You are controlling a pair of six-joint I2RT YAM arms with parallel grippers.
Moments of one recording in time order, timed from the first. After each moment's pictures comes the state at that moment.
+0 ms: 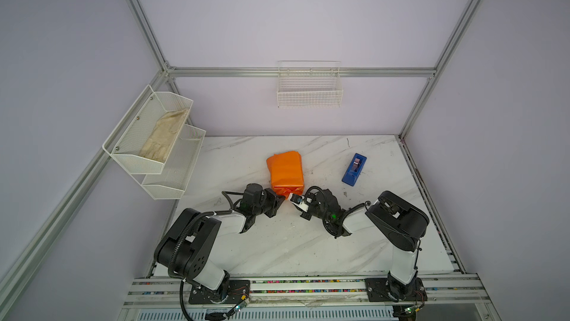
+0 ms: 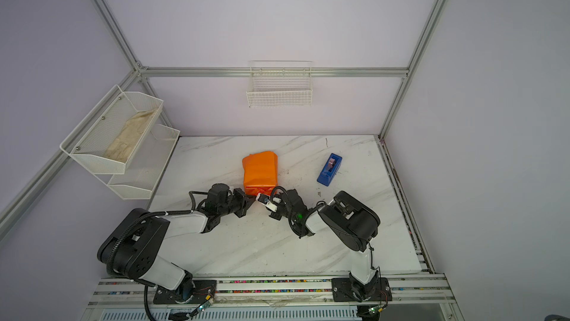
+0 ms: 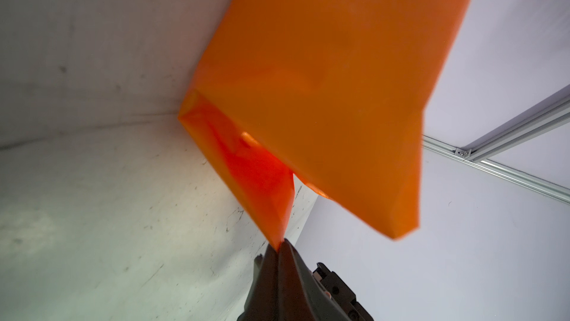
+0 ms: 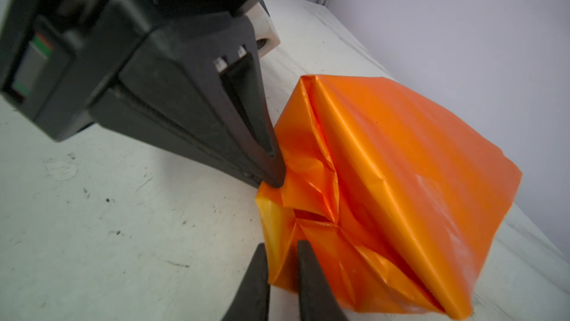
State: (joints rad) left arm -0.40 1.55 0.53 0.48 0.36 -1.56; right arm 0.79 1.90 0.70 0.86 -0.19 -0.50
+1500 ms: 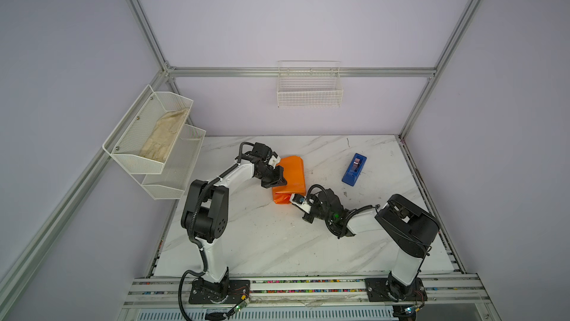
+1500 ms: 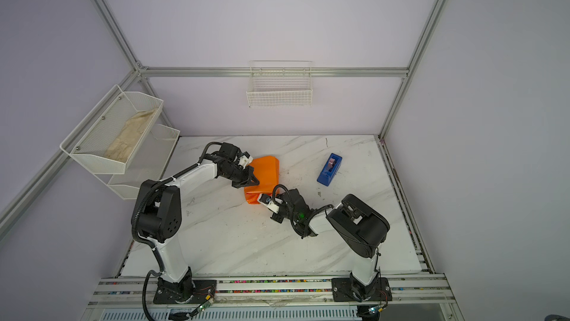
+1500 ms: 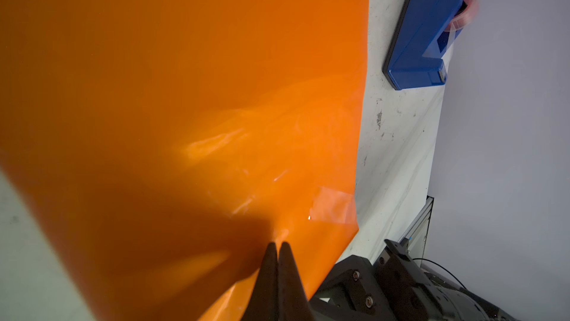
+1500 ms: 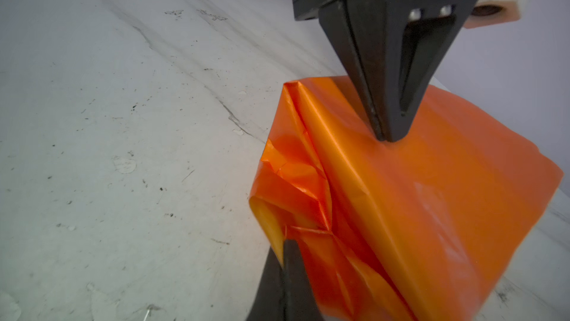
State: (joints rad) left arm -0.30 1.89 1.43 -0.68 0.58 -0.39; right arm 0.79 1.80 0.68 0.74 -0.24 -0.42
